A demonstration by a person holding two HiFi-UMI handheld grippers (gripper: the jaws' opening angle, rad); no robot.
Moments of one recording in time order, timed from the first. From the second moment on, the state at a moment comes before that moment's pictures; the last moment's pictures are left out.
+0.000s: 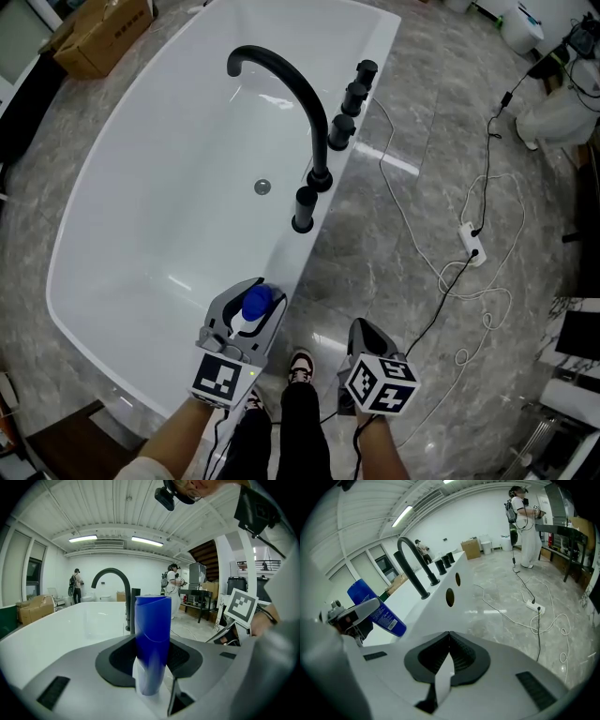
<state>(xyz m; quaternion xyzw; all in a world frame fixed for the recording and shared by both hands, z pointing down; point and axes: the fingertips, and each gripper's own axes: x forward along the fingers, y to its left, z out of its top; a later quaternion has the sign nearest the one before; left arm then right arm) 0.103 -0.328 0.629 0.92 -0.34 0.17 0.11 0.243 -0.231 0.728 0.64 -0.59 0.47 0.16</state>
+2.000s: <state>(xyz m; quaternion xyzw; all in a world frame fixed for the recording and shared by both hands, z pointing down) 0.110 -0.317 0.617 0.93 -0.32 0.17 0.10 0.225 -0.220 0.724 0.64 -0.58 0.47 0.16</state>
